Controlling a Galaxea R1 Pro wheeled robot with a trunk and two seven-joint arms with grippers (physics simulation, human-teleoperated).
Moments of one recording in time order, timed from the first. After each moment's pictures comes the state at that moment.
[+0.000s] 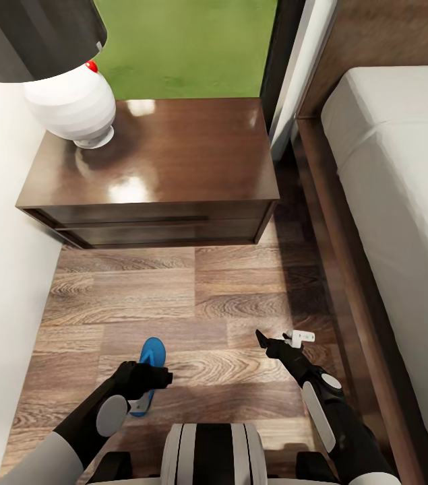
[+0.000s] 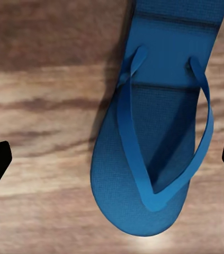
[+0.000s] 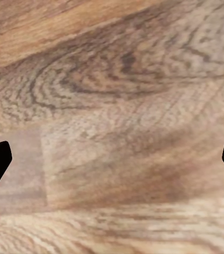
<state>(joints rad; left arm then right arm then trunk) -0.58 0.11 -0.56 -1.08 -2.28 -0.81 -0.69 -0.42 0.04 -0.03 -1.07 -0.24 0.16 0.22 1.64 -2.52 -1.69</state>
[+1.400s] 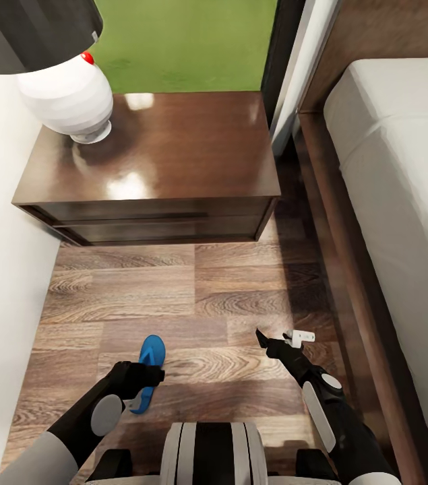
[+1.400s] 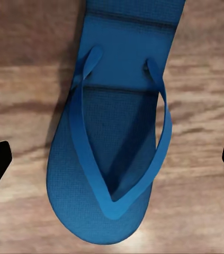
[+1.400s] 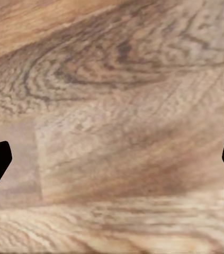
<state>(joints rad) -0.58 0.13 -0.56 -1.08 -2.27 -0.78 -0.74 -0.42 0.04 -0.03 -1.07 -0.24 0.16 0.22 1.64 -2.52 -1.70</state>
